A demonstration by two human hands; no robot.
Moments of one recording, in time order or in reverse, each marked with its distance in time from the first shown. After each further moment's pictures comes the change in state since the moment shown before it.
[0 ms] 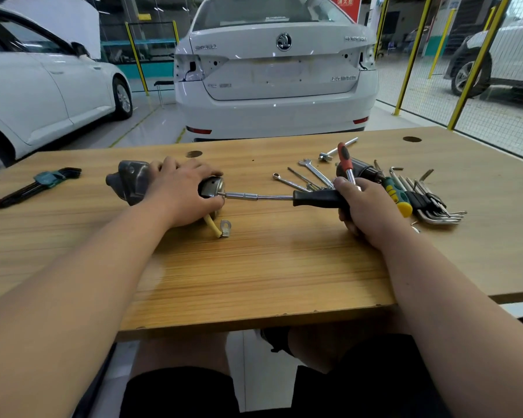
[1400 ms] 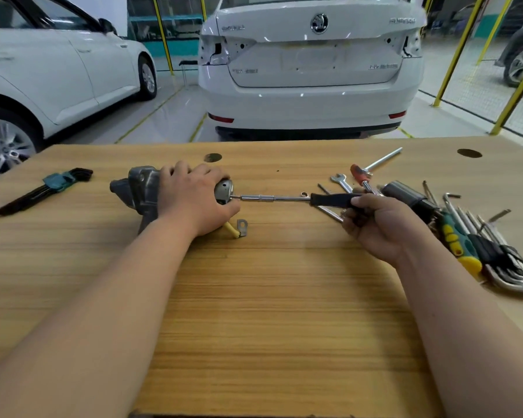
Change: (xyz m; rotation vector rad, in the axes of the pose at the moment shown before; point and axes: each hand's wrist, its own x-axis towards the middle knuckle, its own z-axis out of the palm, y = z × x) left_hand 0.052 -0.018 0.027 0.127 0.138 -0.154; right_hand 0.078 -0.012 0.032 0.866 -0.095 0.477
